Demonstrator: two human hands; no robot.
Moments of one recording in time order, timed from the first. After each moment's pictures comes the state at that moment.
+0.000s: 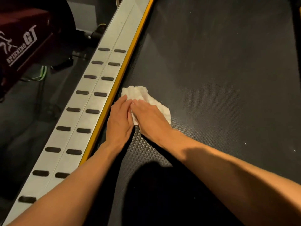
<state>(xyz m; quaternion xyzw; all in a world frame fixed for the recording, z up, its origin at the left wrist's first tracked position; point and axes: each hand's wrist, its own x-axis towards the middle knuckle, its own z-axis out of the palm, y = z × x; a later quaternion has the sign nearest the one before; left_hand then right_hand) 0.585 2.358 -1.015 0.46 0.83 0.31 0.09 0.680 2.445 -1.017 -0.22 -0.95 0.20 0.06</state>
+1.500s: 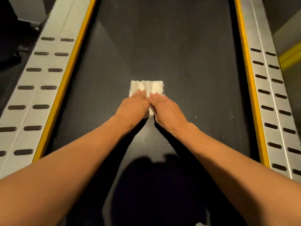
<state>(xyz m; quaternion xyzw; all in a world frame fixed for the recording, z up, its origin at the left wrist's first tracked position) 0.706 2.438 -0.980 0.70 0.70 -0.02 0.11 0.837 2.482 -1.006 -0.38 -0.91 0.15 0.08</state>
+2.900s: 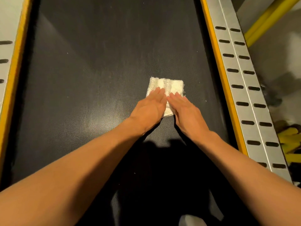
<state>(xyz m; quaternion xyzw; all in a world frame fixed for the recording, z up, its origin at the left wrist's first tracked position) 0.812 2.478 -1.007 0.82 0.57 0.02 0.12 0.977 2.484 -1.012 -0.51 -0.85 0.11 0.09</state>
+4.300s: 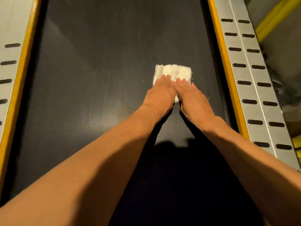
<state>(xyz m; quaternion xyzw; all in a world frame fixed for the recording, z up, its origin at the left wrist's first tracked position) 0.852 2.508 -0.993 0.75 0.65 0.02 0.14 0.991 2.522 -1.014 -0.51 -0.84 0.13 0.08</state>
